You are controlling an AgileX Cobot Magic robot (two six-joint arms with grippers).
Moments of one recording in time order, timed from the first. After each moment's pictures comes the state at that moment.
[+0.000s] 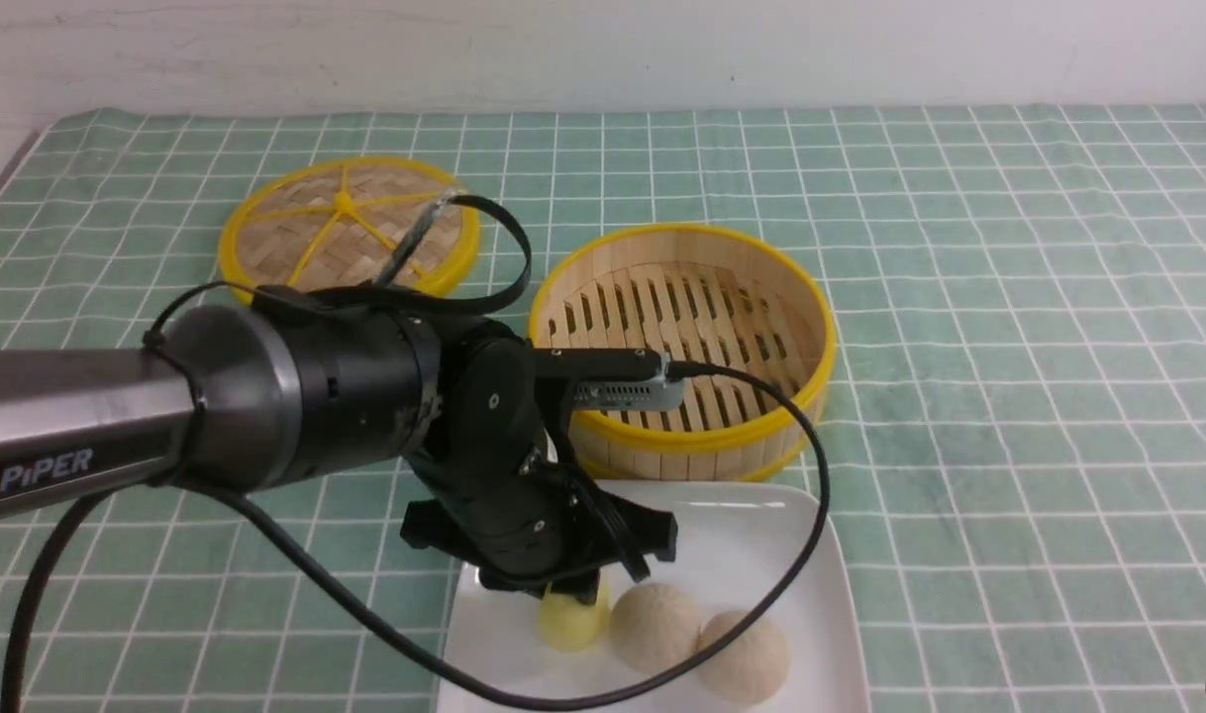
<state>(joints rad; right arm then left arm) 0.48 0.65 -0.59 0.11 0.92 -0.13 -0.68 1.73 -1.06 -0.10 0.63 -0.41</state>
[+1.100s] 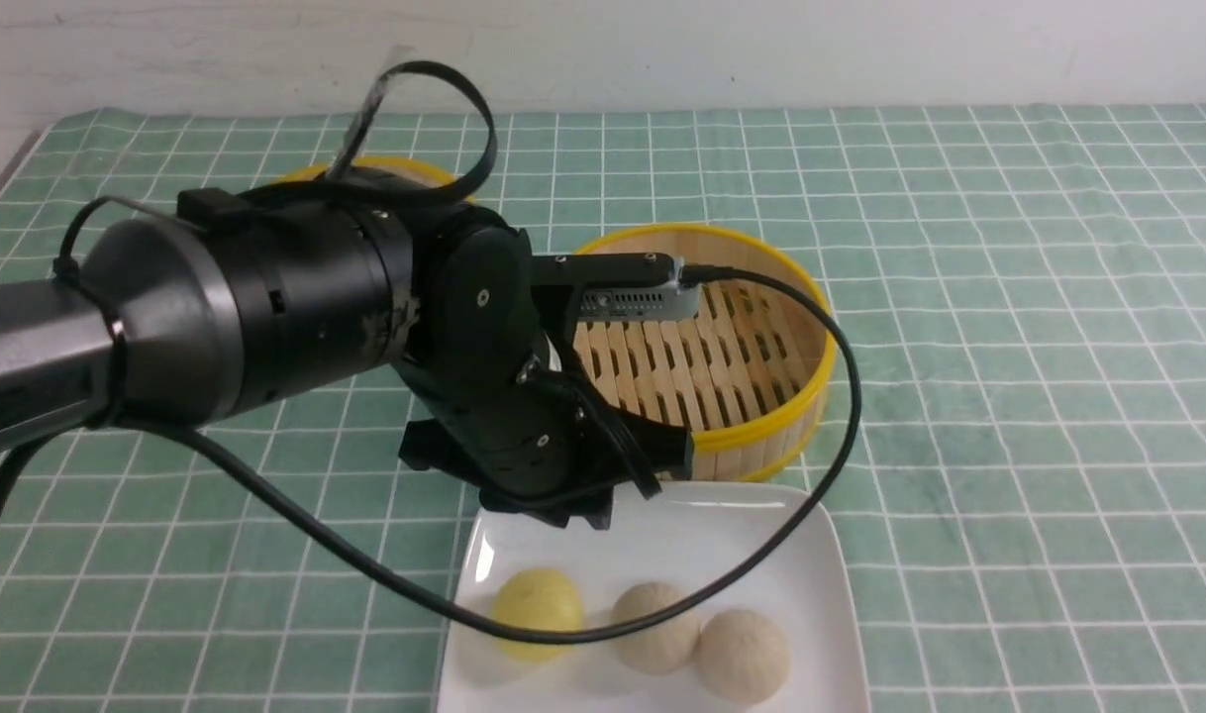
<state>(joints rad) 0.48 0.19 -0.39 0.00 0.50 0.12 -0.68 1.66 -1.19 -0.07 0.76 -0.43</state>
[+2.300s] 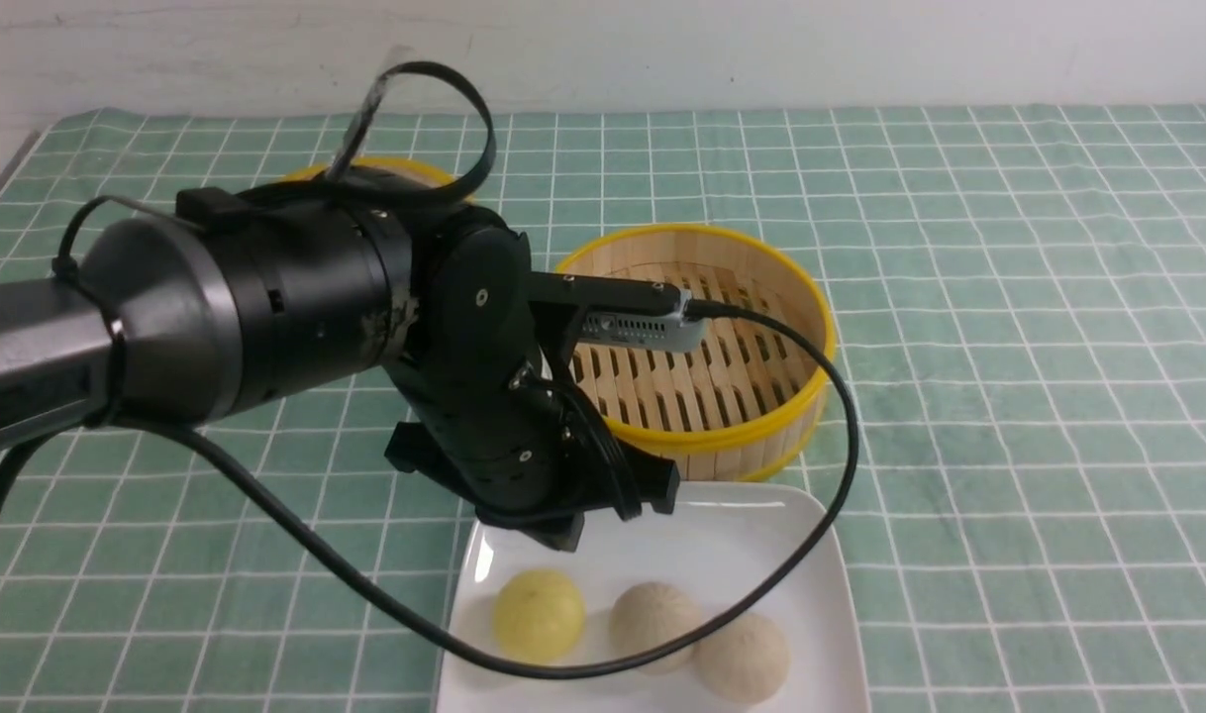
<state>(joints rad) 0.45 0.15 -0.30 -0.03 0.44 0.12 -0.68 1.66 -1.19 -0.06 0.83 -0.33</state>
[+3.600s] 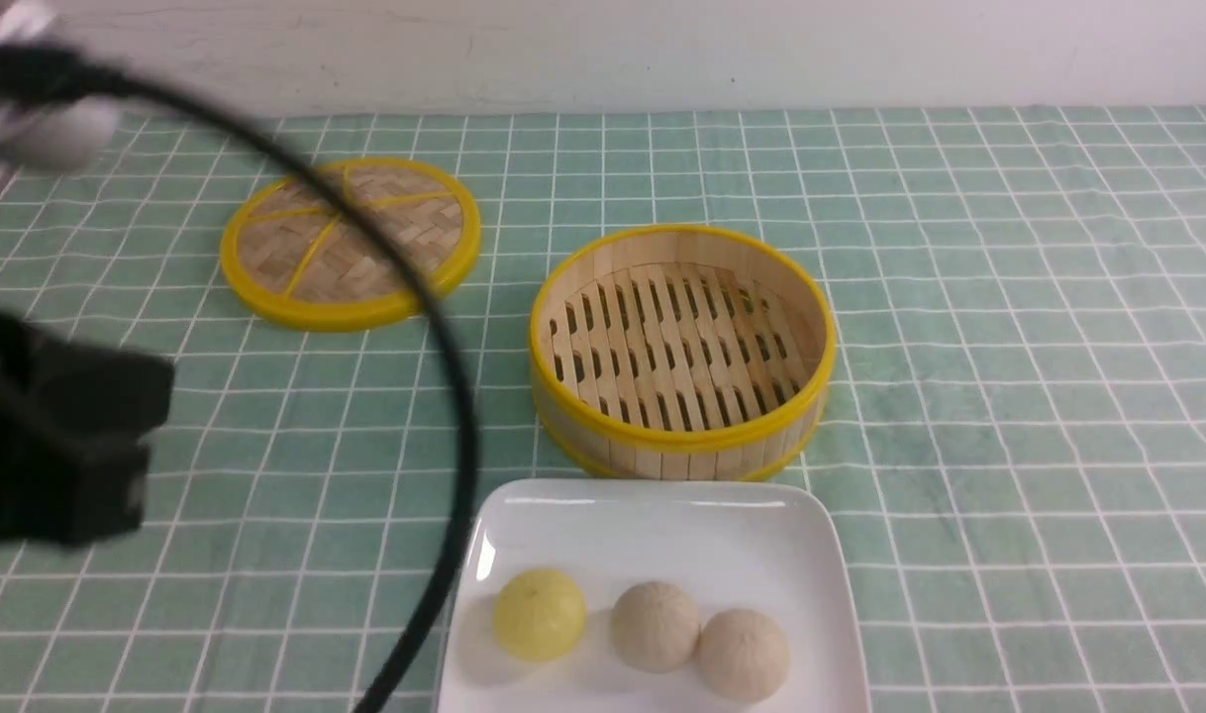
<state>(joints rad) 0.07 -0.01 0.01 -0.09 0.40 0.12 -0.68 0.70 -0.95 0.21 0.95 -0.35</state>
